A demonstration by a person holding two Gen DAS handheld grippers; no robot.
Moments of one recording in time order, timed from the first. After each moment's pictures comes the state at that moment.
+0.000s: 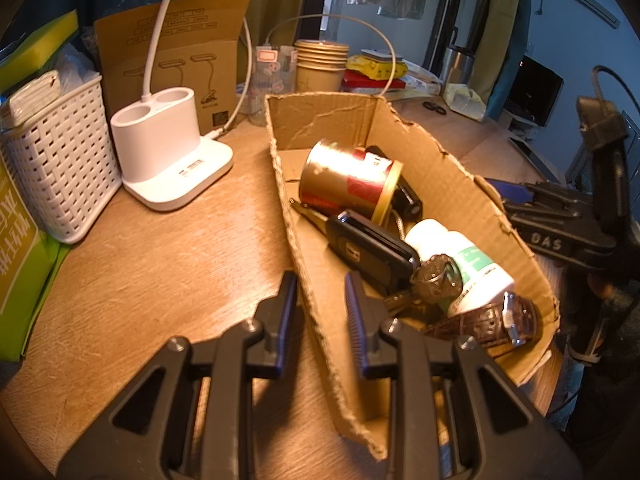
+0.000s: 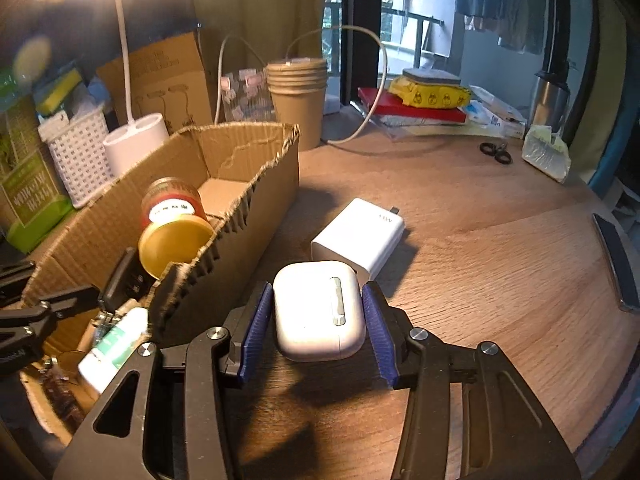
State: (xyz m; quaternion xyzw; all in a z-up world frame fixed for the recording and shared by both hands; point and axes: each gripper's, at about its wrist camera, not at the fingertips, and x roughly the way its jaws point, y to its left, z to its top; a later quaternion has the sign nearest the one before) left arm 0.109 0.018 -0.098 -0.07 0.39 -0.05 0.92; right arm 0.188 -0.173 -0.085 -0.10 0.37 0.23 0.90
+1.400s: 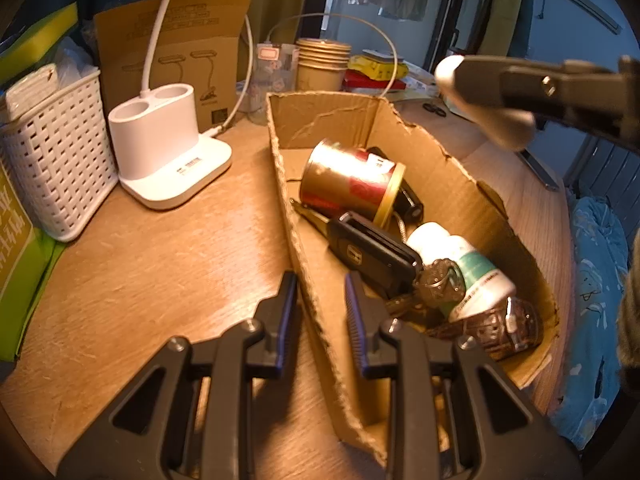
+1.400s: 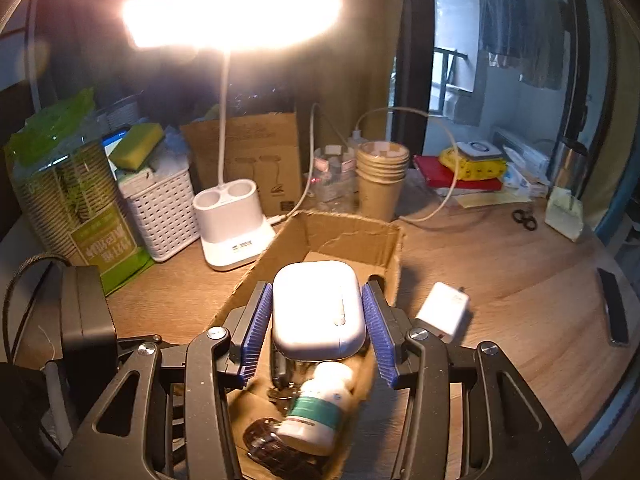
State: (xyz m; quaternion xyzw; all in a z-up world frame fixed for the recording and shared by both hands) left arm 0.114 0.021 -0.101 -0.07 0.39 -0.05 0.92; right arm 0.139 -0.092 -0.003 -0.10 0.33 0.27 0.90
